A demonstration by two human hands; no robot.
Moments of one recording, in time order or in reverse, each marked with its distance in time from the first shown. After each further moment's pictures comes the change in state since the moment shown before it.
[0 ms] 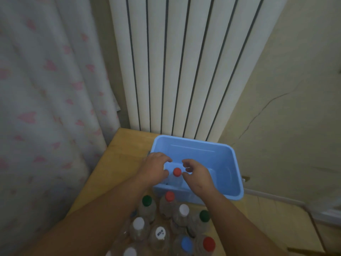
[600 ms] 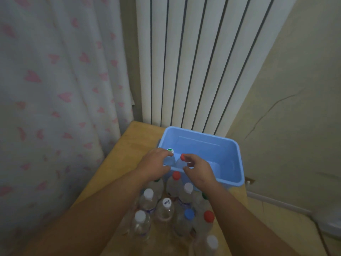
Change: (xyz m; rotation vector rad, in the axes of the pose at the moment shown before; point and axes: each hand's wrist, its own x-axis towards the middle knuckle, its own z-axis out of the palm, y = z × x) left_hand -0.087 0.004 -0.012 -0.097 0.063 -0.035; right_hand -0.064 -0.012 0.002 0.003 -0.061 -0.112
